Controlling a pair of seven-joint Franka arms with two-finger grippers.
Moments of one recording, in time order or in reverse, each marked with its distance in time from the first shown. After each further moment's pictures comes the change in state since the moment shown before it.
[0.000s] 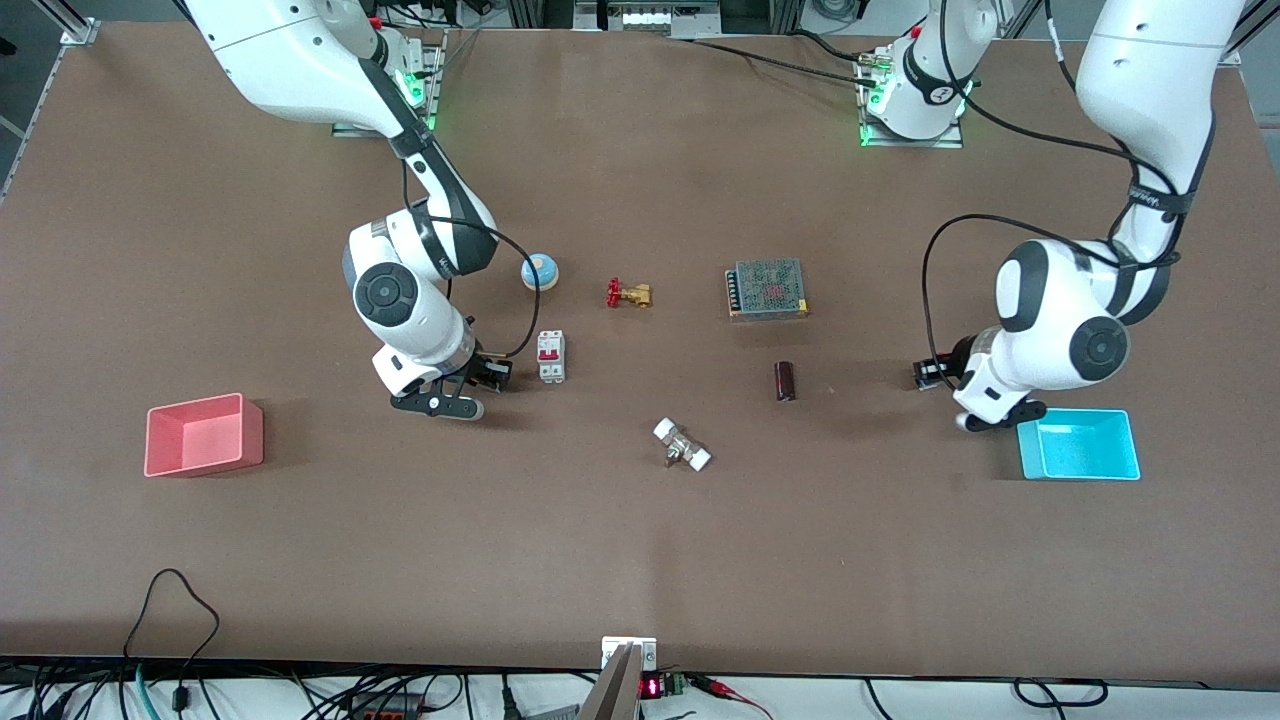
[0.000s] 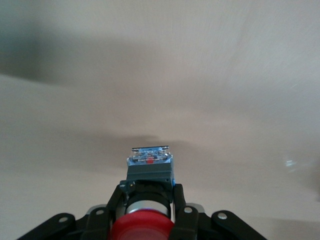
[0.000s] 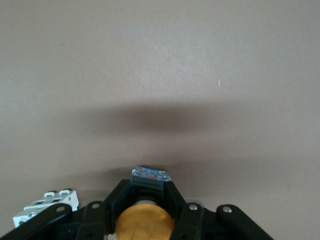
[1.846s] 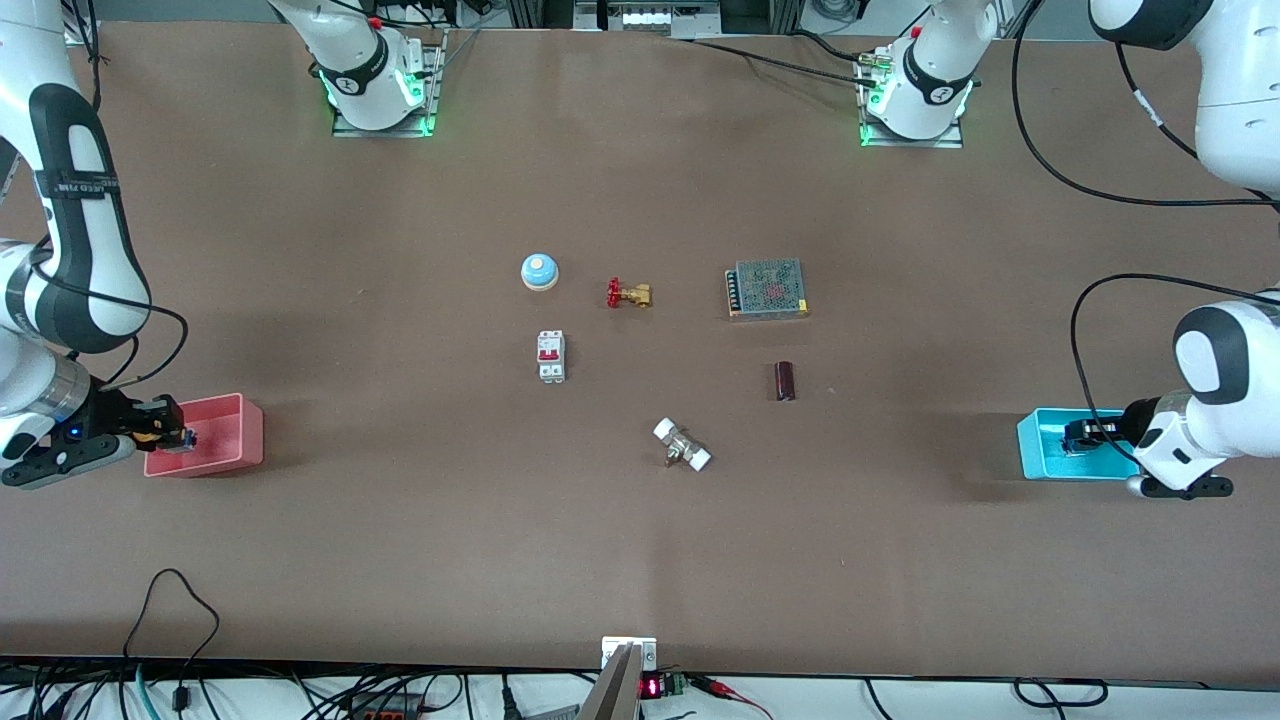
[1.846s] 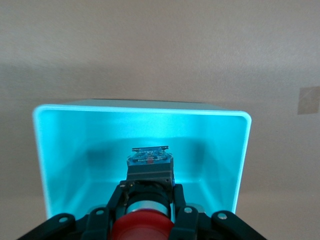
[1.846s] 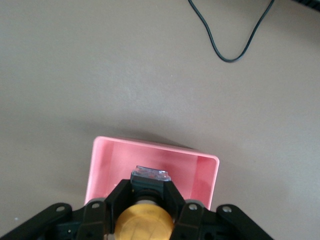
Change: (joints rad) left arm 0.264 0.303 0.014 0.486 0.114 -0.140 0.410; right arm -0.627 0.020 -0.011 0.246 -0.015 -0.148 -1.107
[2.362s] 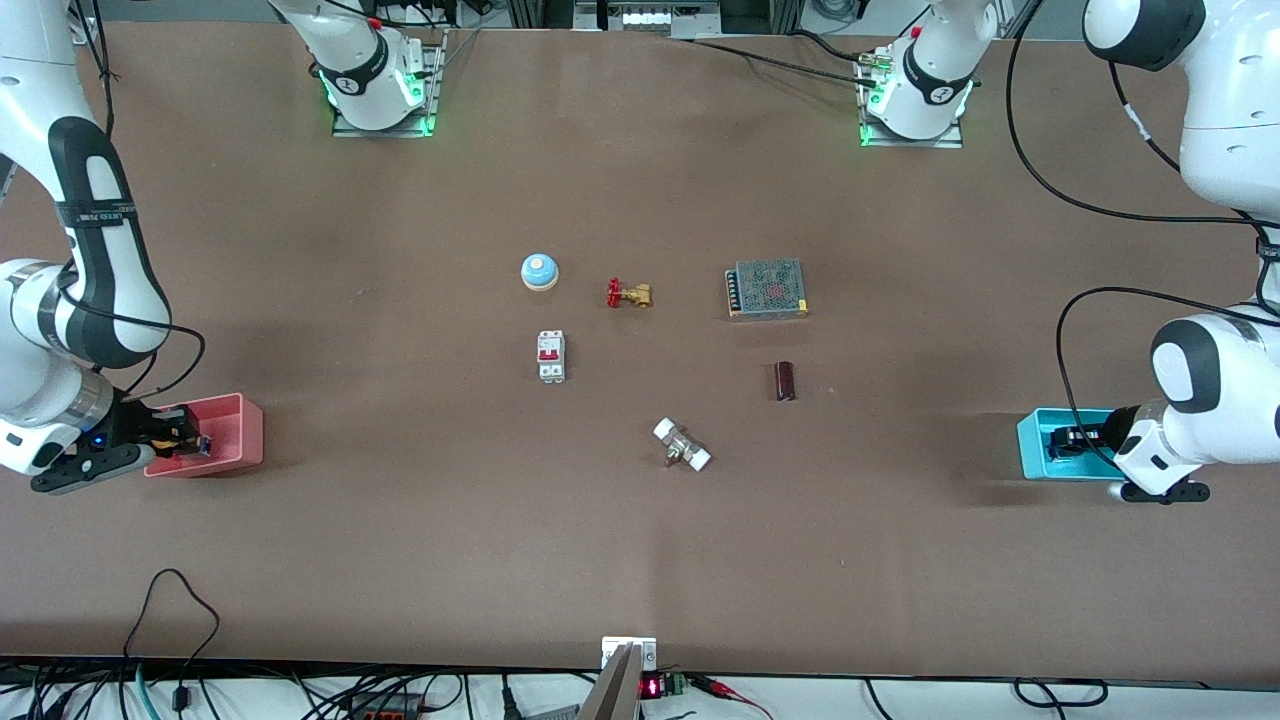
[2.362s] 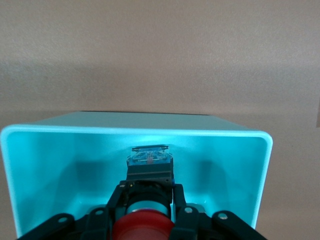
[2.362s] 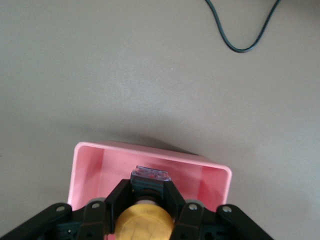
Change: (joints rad) left arm -0.003 0.045 0.002 0.009 0.000 0.058 0.000; right arm -0.007 0.062 0.014 0.001 0.000 0.054 -0.001
